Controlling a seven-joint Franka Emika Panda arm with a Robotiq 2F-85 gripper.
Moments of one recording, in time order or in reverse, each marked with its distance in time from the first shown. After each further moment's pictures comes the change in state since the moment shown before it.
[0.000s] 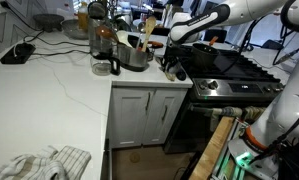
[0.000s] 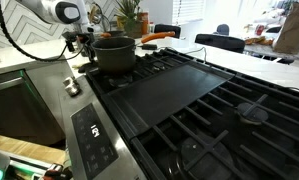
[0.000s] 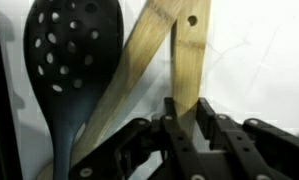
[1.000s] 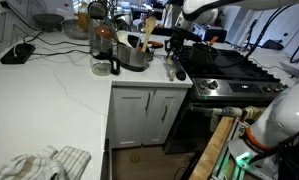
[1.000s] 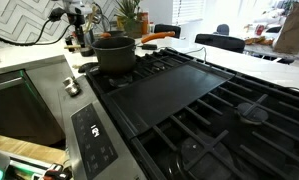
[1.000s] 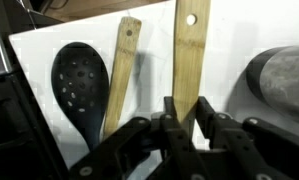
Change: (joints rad) arm -0.010 -0.194 -0.021 0.001 0.158 -0.155 0.220
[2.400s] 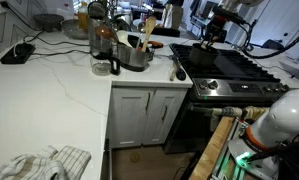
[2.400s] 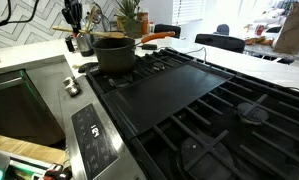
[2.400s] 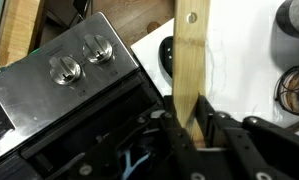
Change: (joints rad) arm -0.199 -0.306 -0.125 -0.076 -0.002 -0.308 0.076
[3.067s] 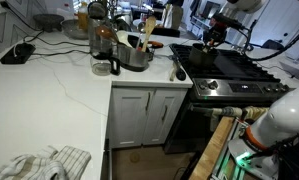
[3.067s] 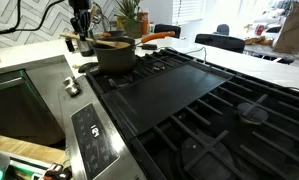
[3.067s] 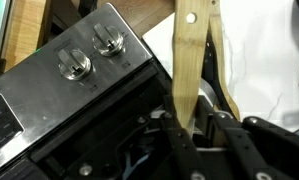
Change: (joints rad) arm -0.035 0.064 -0.051 -0.003 0.028 0.000 -0.044
